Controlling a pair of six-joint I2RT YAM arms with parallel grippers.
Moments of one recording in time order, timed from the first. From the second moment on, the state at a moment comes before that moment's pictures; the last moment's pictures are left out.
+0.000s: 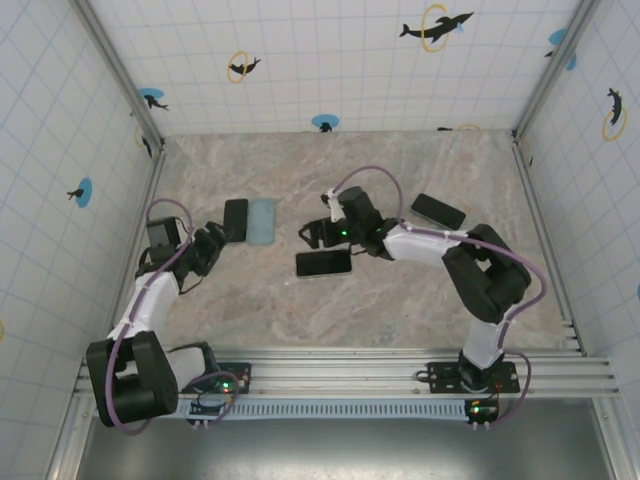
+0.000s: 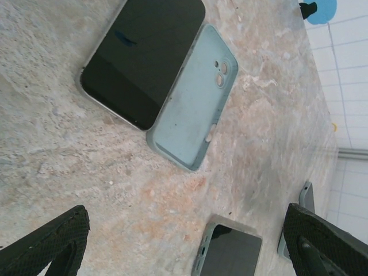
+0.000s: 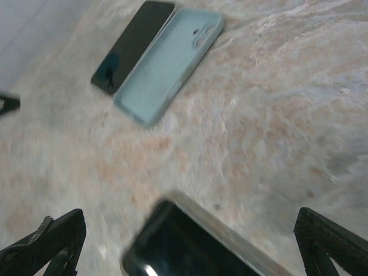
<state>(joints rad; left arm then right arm) 0.15 1.13 0.57 -0.26 0.55 -0.74 0.70 1.77 1.03 0.05 -0.36 0.22</state>
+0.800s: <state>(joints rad) 0.02 1.15 0.57 -0.23 0.54 -0.79 0.66 1.82 1.16 -0.43 -0.49 -0.81</state>
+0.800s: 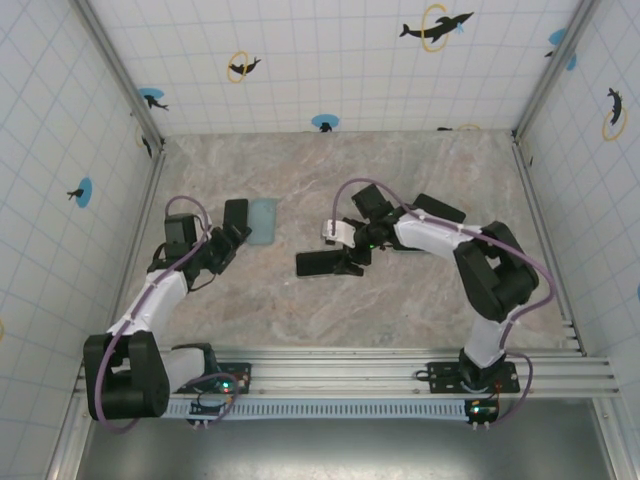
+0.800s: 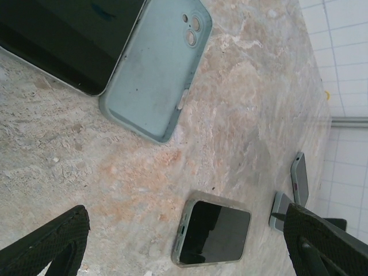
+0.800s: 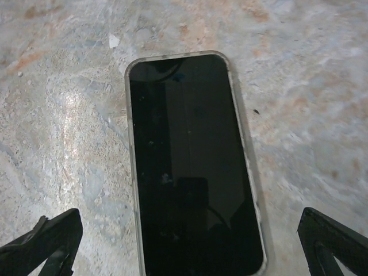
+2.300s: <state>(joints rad) 0.02 1.18 0.60 -0.23 0.57 -0.76 0.77 2.04 1.35 -0.49 -0.34 -0.85</state>
